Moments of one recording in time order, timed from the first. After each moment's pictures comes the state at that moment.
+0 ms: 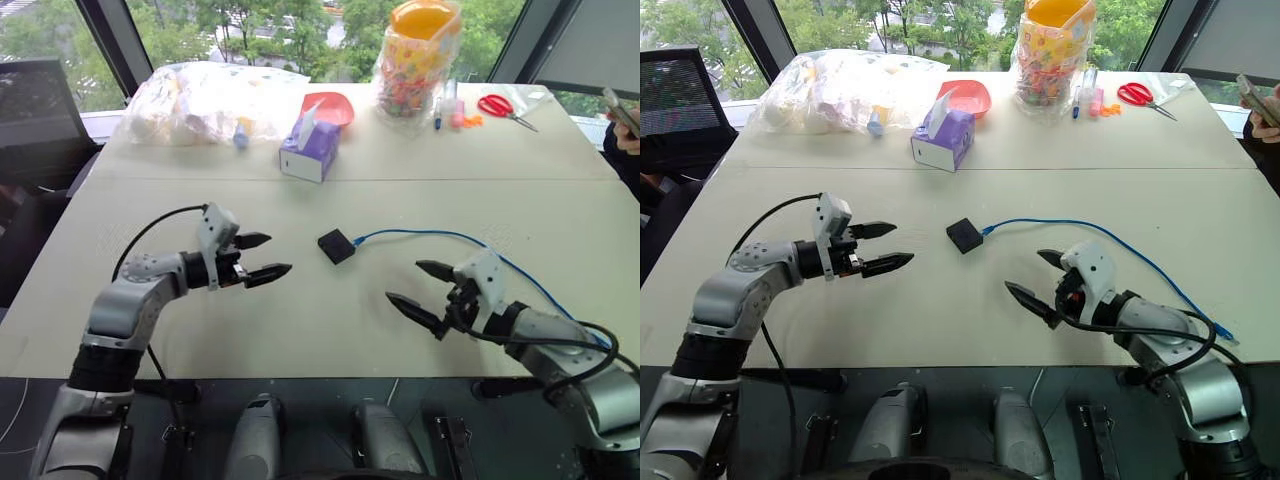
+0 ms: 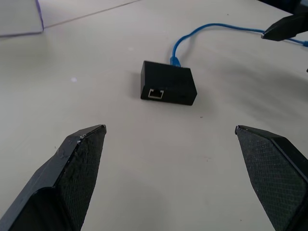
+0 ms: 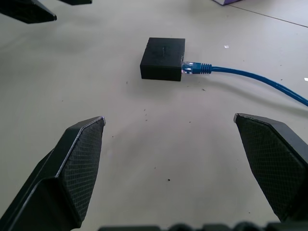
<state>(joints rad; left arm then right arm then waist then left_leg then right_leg) -0.39 0.58 -0.02 -0.01 -0.46 0.53 -0.97 0.04 -0.67 -0.13 -0.53 0.51 0.61 0.67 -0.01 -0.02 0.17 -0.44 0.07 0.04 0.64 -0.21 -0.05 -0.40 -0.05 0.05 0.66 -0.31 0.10</state>
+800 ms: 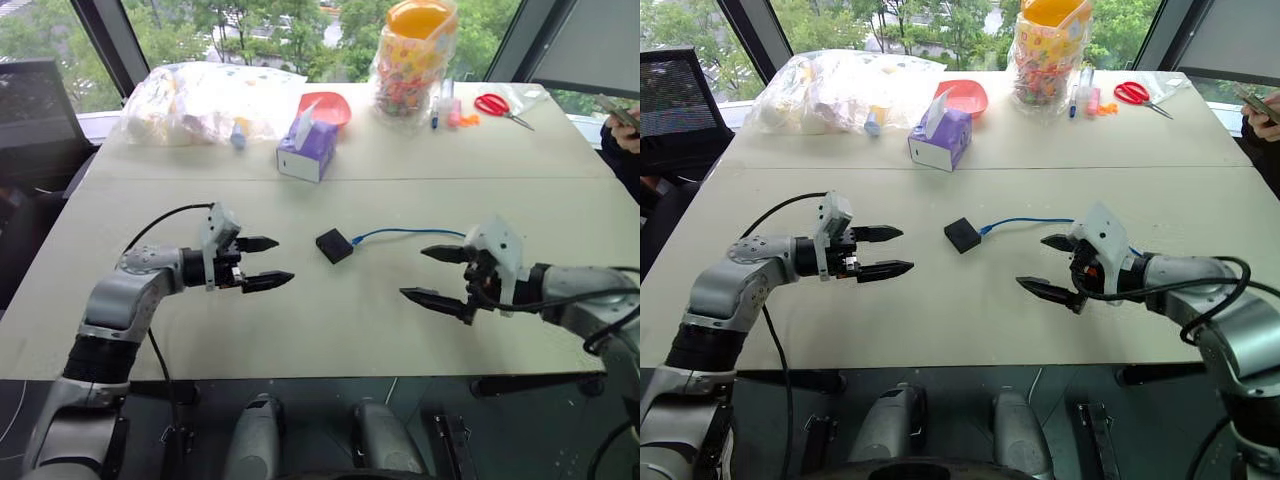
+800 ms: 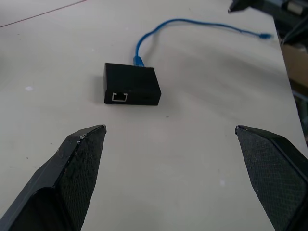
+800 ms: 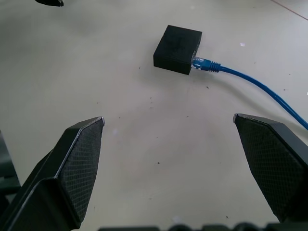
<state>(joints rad) -0.43 0.63 -0.06 0.00 -0.45 0.51 -1.13 -0.23 -0.93 -0.12 -0.49 0.63 0.85 0.85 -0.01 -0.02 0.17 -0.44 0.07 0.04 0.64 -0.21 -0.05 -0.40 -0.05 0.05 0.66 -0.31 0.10</state>
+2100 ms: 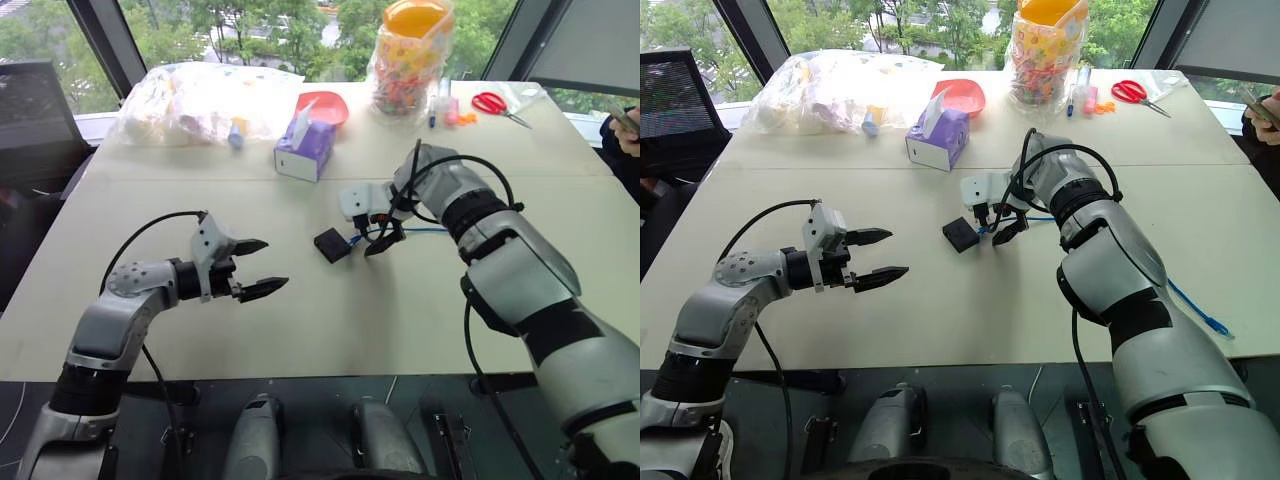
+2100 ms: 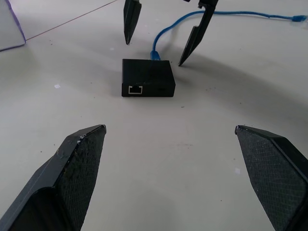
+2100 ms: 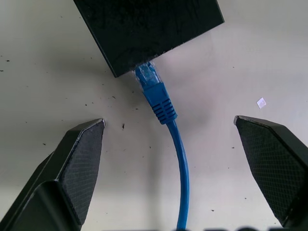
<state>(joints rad) -0.28 0.63 0.01 -0.17 -0.42 0.49 -0.96 -1.38 -0.33 0.64 1.28 -0.37 -0.13 1.31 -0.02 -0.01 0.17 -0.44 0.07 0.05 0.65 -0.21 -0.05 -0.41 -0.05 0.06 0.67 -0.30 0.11</state>
